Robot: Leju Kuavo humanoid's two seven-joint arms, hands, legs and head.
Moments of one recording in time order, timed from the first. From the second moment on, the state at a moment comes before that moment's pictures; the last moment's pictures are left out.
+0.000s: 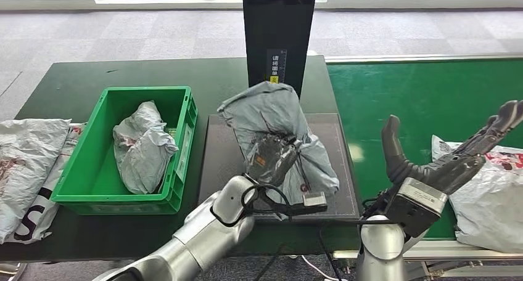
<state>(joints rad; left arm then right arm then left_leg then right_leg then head) -0.61 -0.37 -0.63 -0.70 -1.37 0.70 -0.11 -0.12 0.30 0.14 -1.66 0.66 -0.70 -0.70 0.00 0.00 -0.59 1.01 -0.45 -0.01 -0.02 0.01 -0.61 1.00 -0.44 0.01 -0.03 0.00</state>
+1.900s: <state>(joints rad) -0.63 -0.22 0.37 -0.83 -1.51 0.70 -0.14 -0.12 0.30 0.23 -1.66 0.63 -0.70 -0.70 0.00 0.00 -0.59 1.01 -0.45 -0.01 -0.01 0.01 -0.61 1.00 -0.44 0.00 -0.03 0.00</state>
